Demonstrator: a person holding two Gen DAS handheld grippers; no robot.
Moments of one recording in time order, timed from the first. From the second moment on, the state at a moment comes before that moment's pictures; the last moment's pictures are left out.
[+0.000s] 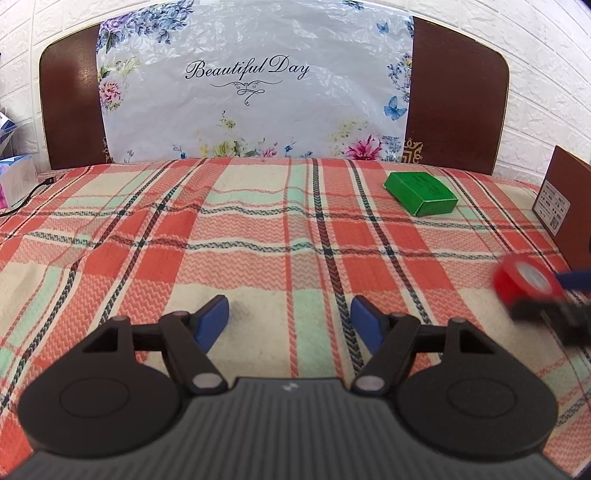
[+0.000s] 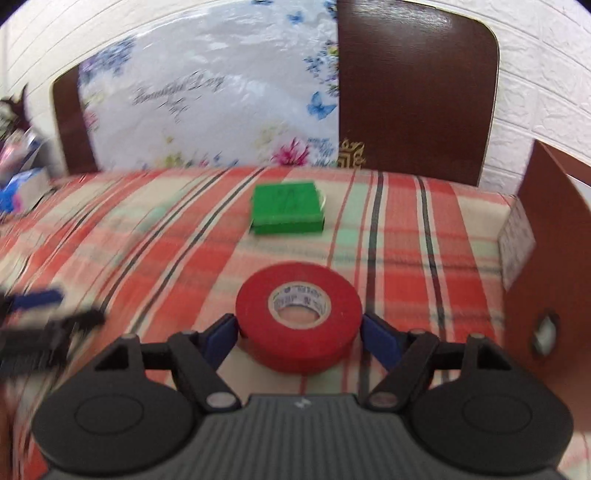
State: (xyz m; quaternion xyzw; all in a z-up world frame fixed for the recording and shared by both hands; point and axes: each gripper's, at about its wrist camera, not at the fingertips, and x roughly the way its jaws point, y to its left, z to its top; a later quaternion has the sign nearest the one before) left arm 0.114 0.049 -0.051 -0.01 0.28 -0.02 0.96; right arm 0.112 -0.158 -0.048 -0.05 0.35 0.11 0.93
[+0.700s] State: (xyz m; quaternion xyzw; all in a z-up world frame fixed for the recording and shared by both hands) left arm 0.078 -0.085 -0.015 0.00 0.44 -0.23 0.87; right arm -0.019 -0.186 -0.052 -0.11 0.31 0.09 0.94
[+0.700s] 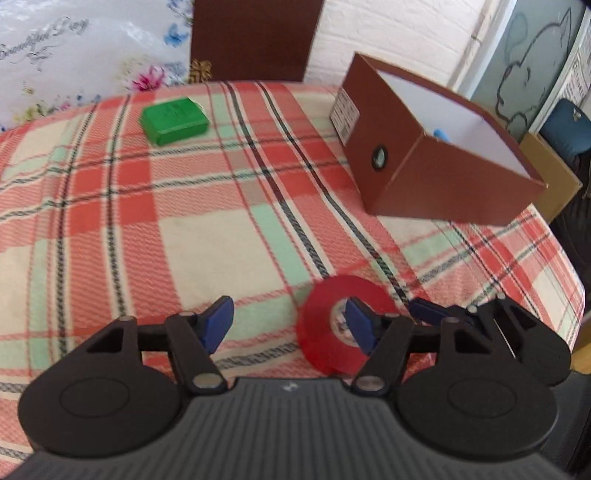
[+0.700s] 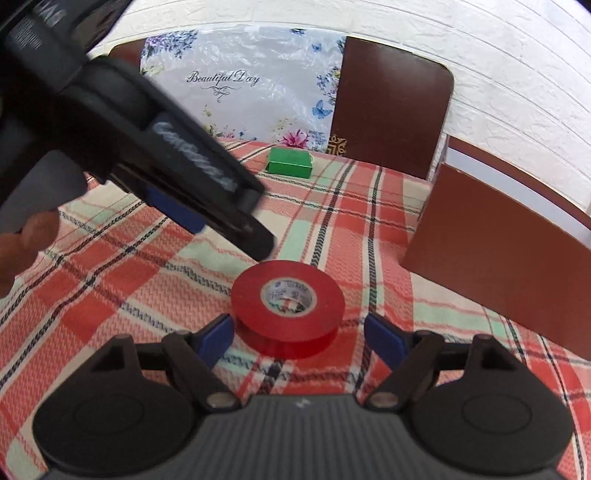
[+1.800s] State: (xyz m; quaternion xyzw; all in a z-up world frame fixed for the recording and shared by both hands) left arm 0.127 -0.270 0.080 0.12 0.31 -0.24 0.91; right arm 0.040 -0.354 0.000 0.01 0.15 -0.12 0.98
